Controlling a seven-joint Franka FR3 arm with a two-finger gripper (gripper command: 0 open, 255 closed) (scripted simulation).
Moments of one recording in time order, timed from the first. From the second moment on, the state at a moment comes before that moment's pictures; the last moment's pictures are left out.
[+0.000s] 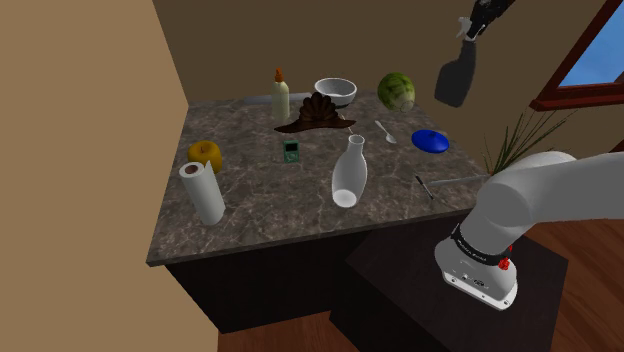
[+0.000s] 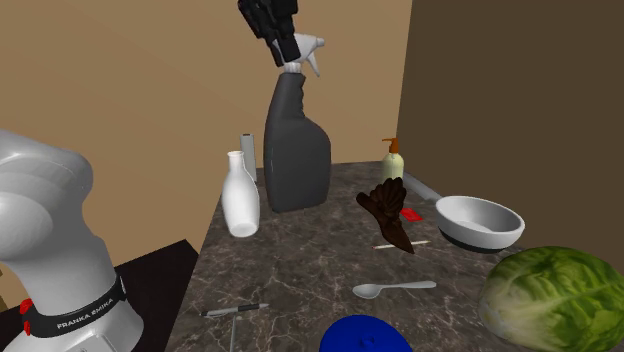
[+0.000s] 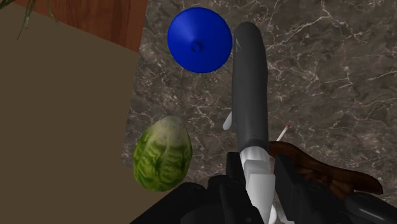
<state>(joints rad) -0.29 -0.79 -0.26 -2.18 -0.26 1.76 -0.24</state>
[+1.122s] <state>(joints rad) -0.31 -0.87 -0.29 -2.46 -0.30 1.95 -0.21</state>
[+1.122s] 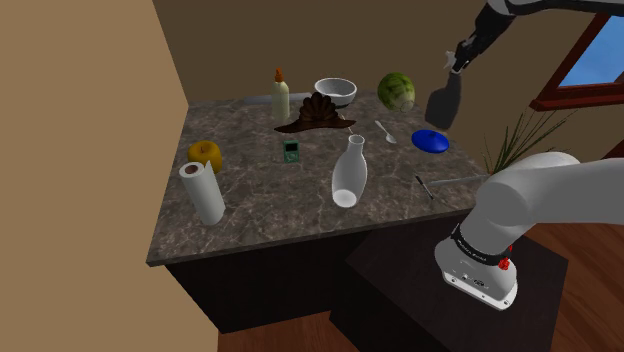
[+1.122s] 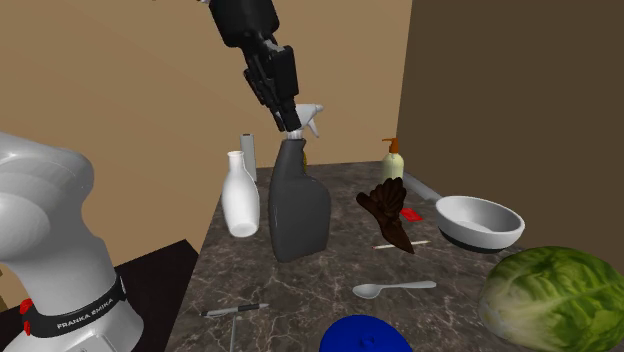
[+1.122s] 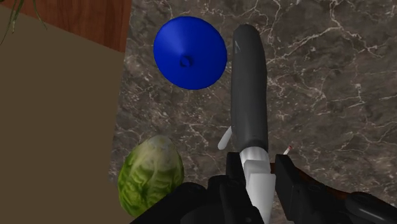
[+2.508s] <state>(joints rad) -0.35 -0.87 -0.35 -2.74 -0.37 2.23 -0.18</state>
